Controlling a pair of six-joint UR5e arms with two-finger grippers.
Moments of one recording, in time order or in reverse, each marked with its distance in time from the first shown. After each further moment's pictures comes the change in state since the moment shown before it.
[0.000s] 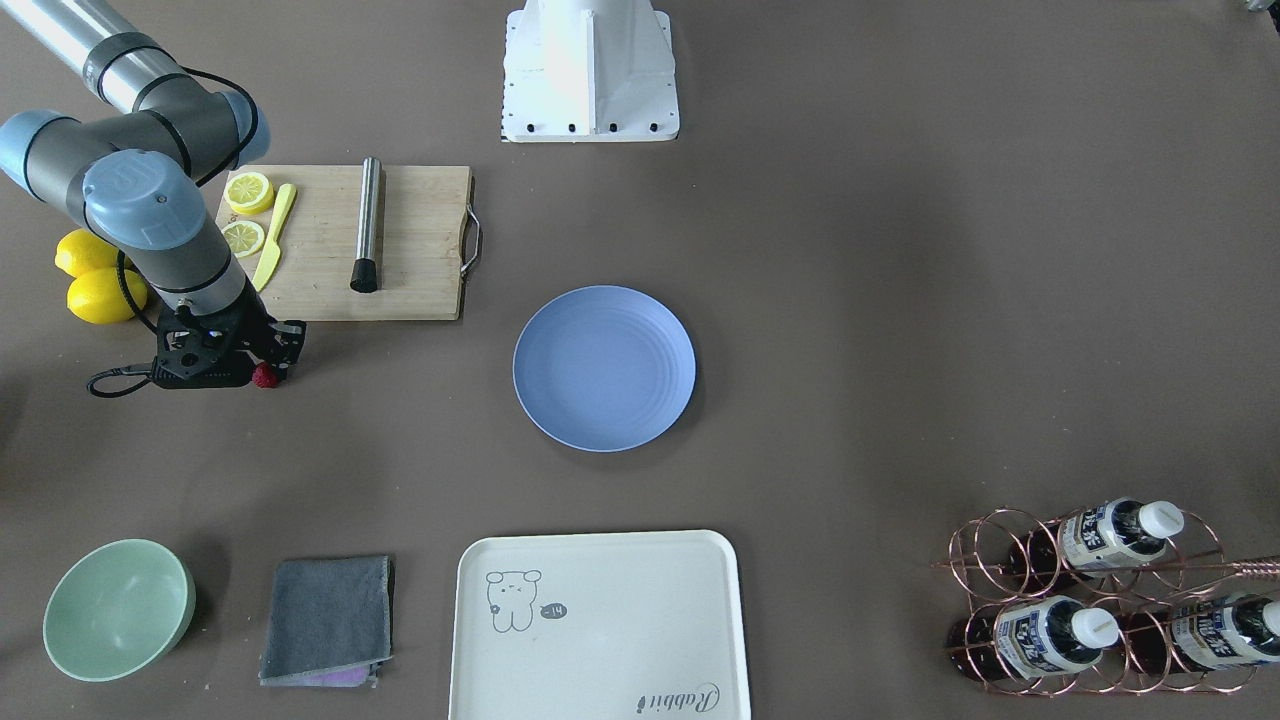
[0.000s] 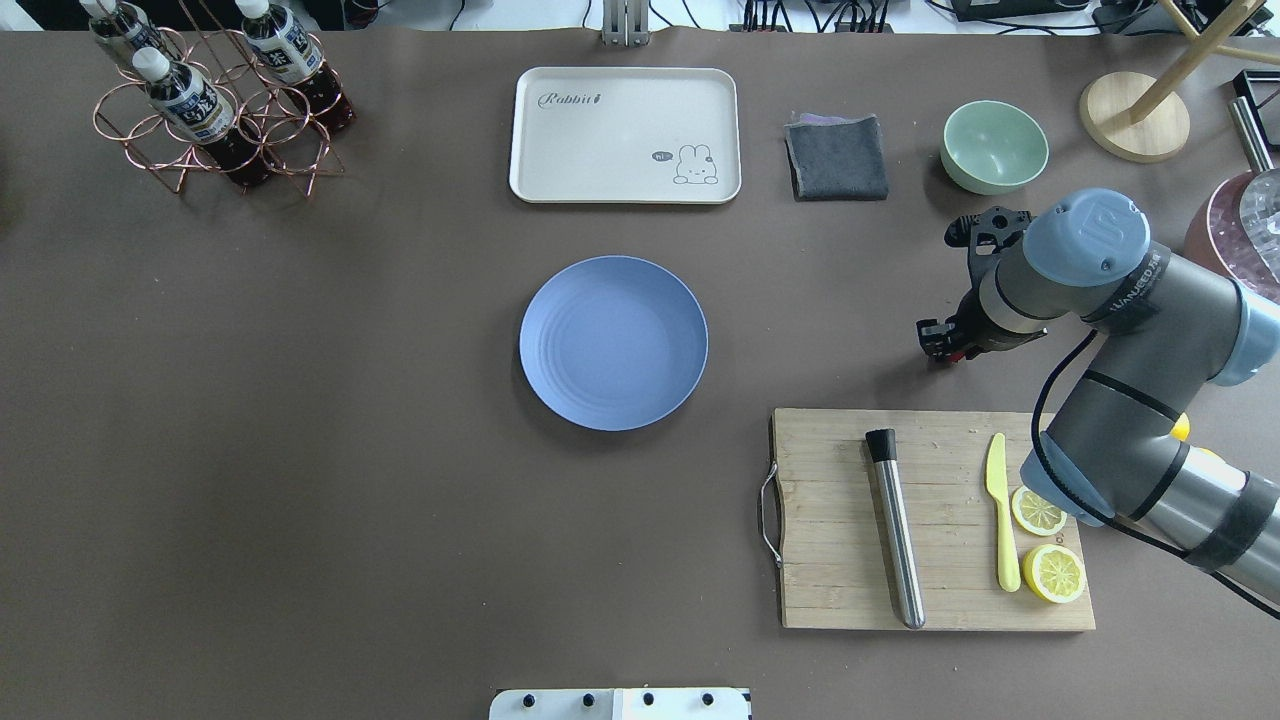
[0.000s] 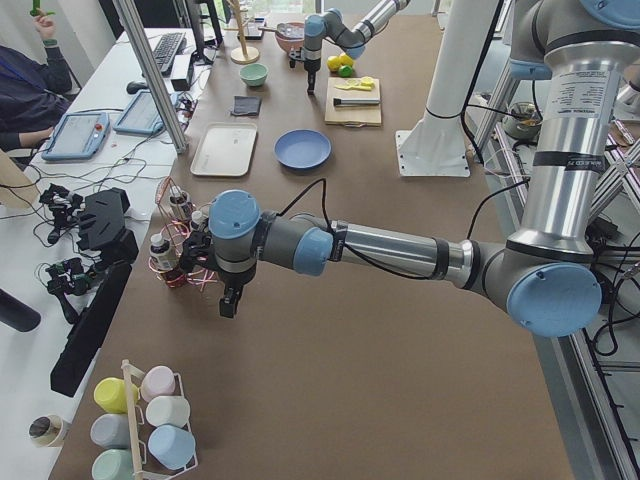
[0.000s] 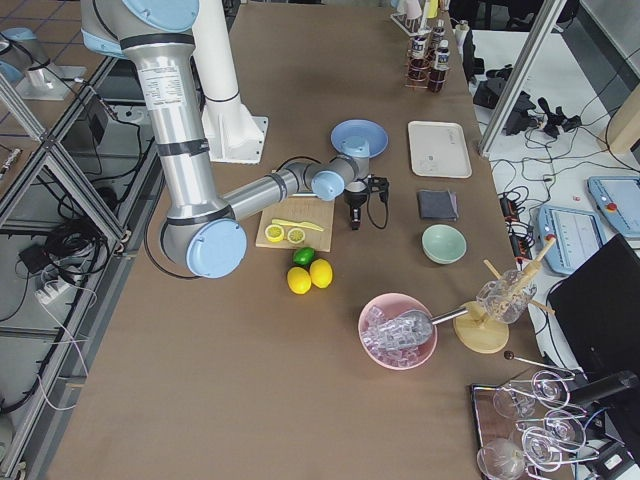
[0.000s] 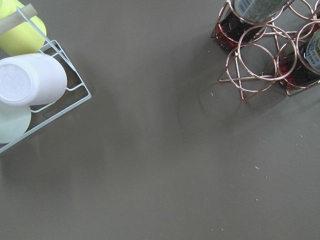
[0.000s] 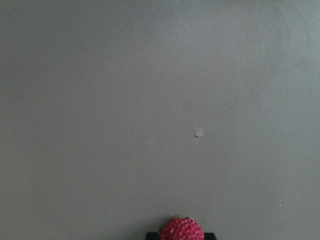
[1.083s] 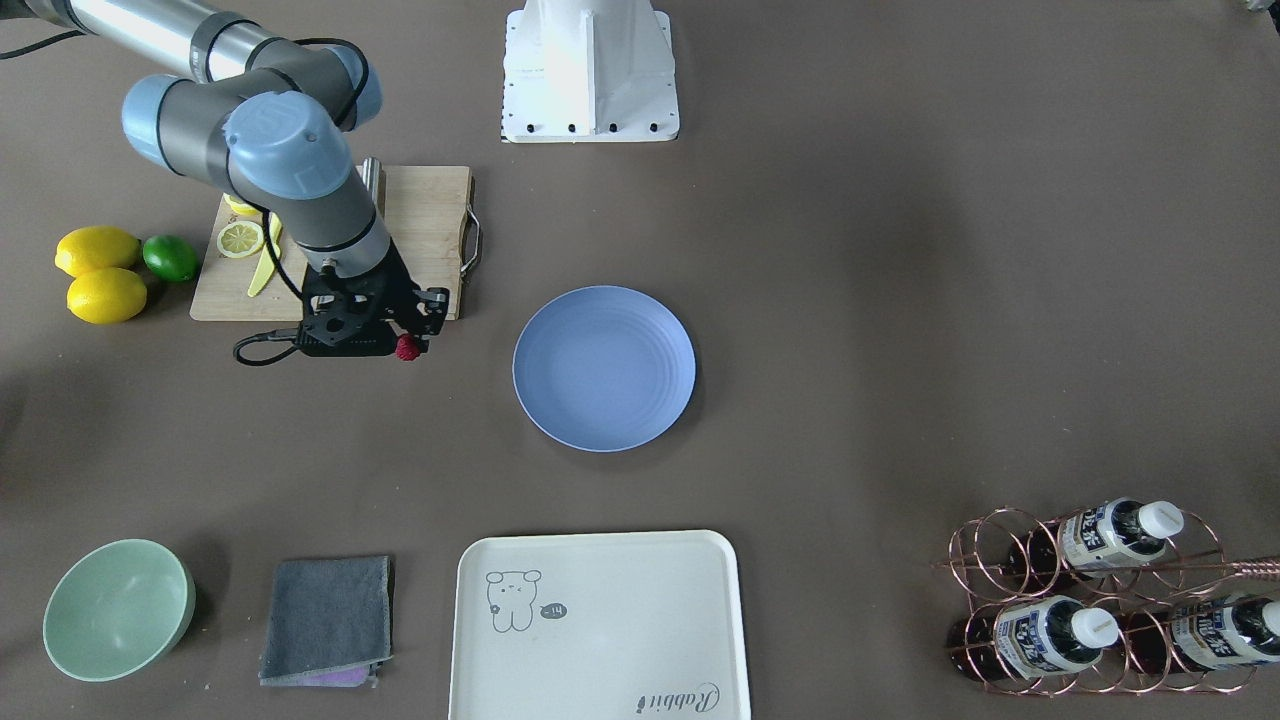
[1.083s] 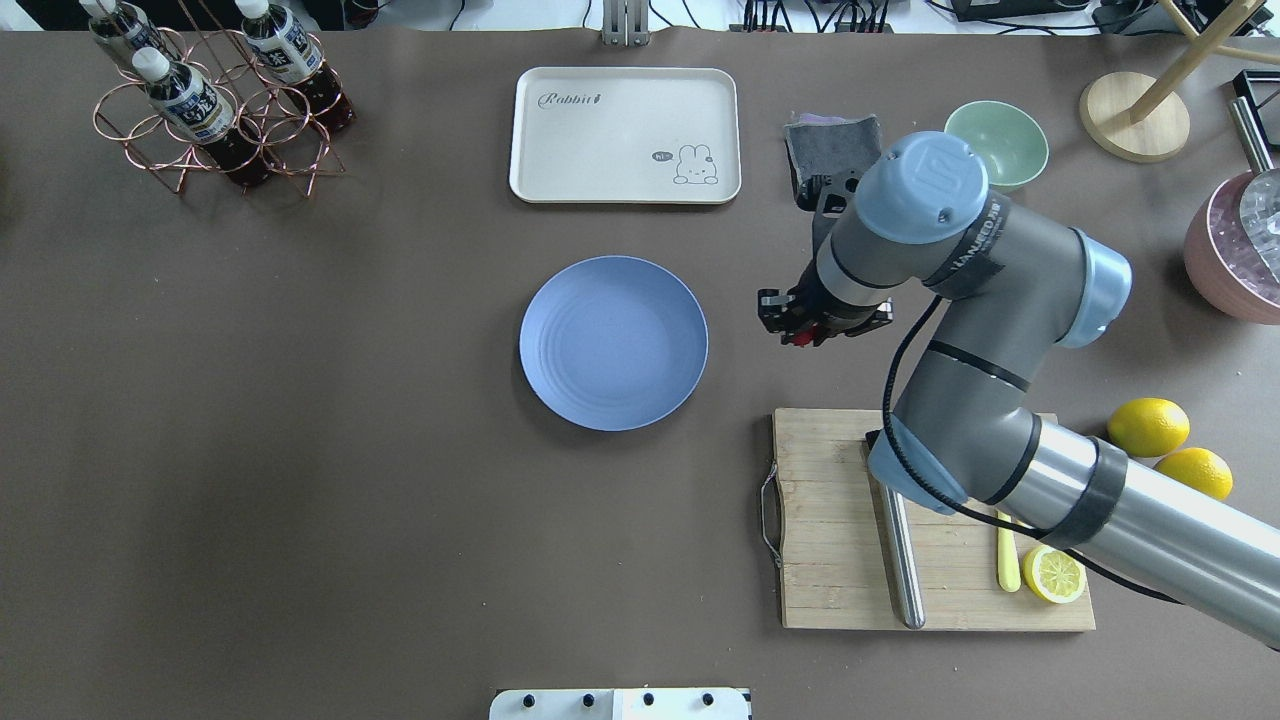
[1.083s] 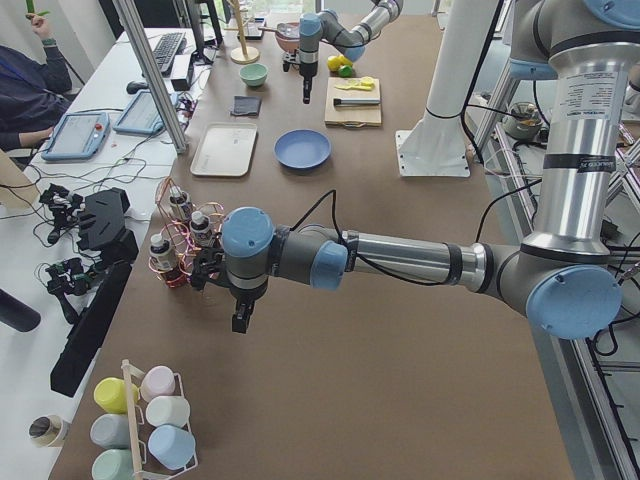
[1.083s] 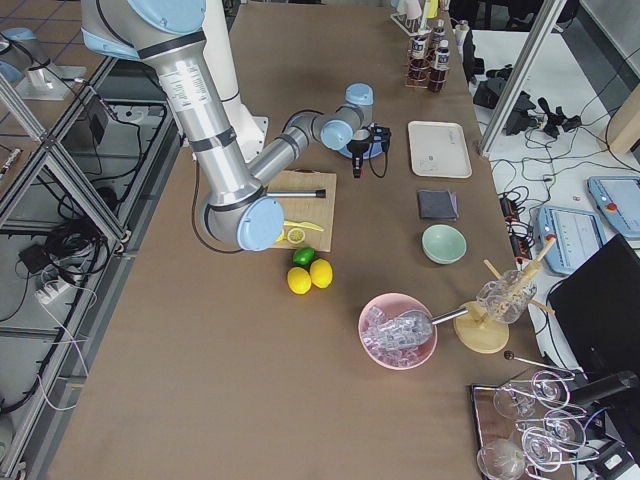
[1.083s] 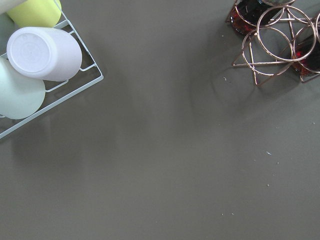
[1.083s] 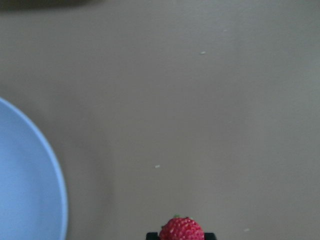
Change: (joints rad) left arm -0.017 0.040 -0.006 -0.003 -0.008 0.012; right arm -0.099 0.308 0.031 -0.177 0.023 0.239
